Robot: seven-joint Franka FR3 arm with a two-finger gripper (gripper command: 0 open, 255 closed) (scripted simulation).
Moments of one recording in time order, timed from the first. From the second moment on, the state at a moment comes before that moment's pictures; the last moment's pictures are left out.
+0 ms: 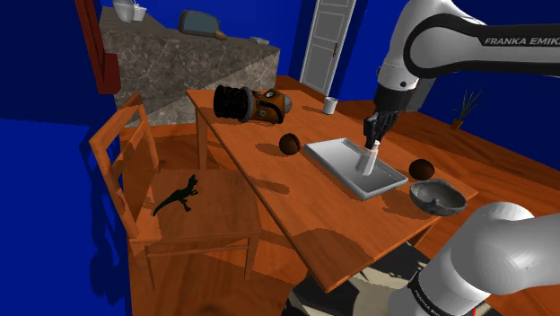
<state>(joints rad) -0.03 -0.72 -0.01 -2.46 -0.11 1.72 0.00</state>
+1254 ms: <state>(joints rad) -0.21 -0.88 -0.40 -2.41 -0.40 1.60 -0.44</state>
